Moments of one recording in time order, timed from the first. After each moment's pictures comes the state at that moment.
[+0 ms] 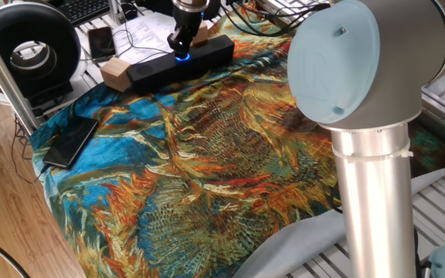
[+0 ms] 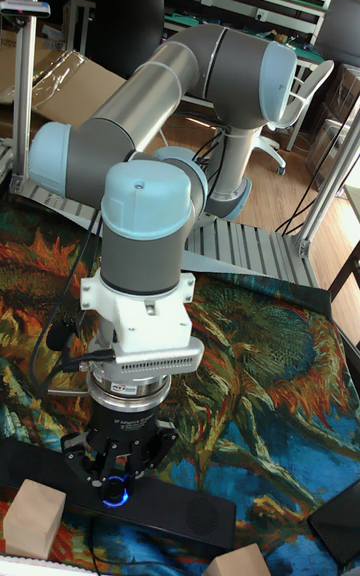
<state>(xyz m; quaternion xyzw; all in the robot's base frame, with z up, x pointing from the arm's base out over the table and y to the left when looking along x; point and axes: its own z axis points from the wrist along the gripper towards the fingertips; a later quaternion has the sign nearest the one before) 0.793 -0.028 0.061 -0.14 0.98 0.05 0.10</state>
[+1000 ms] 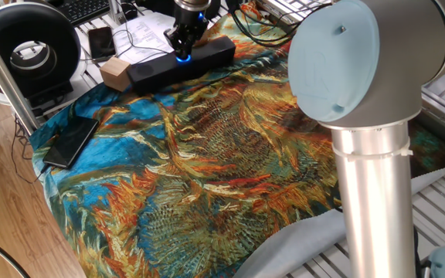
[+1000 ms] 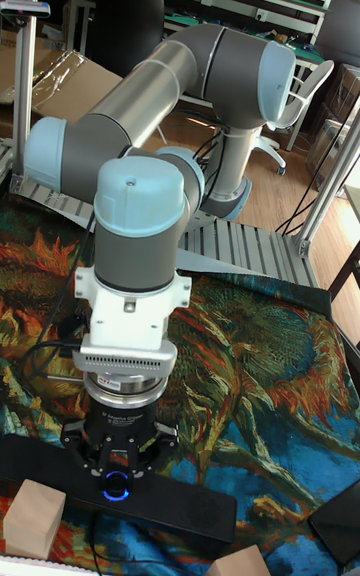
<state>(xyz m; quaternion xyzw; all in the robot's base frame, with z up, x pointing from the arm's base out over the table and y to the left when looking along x) 0.787 -0.030 0.063 0.01 0.99 0.07 0.08</state>
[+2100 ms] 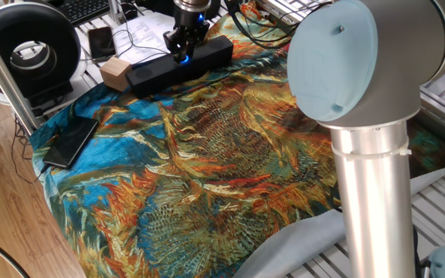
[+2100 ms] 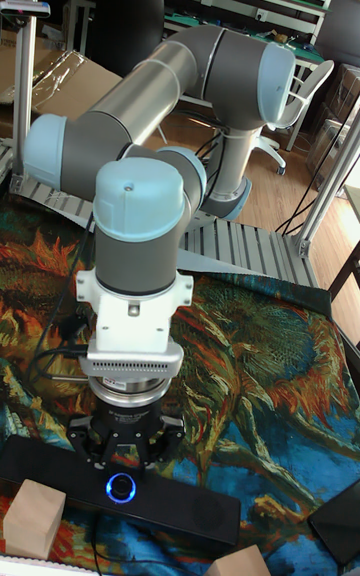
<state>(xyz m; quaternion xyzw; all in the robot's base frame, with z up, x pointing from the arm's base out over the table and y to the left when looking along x) 0.776 -0.023 0.061 -0.03 0.99 0.07 0.06</state>
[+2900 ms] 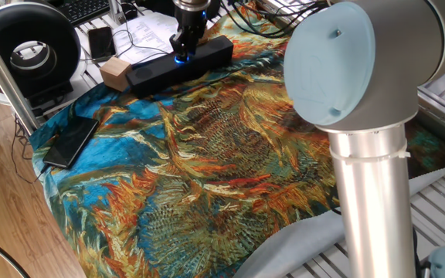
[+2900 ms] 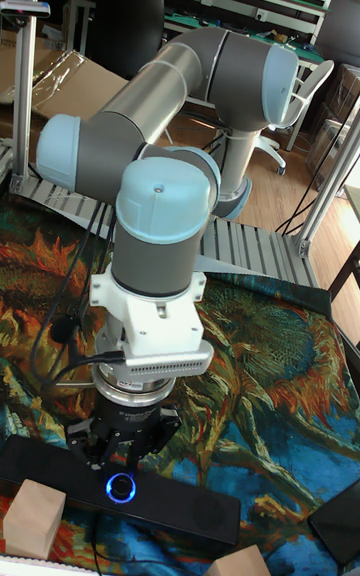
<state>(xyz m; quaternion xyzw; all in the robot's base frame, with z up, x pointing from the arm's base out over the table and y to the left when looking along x) 0.776 -0.030 0.065 -0.16 0.99 0.02 0.06</state>
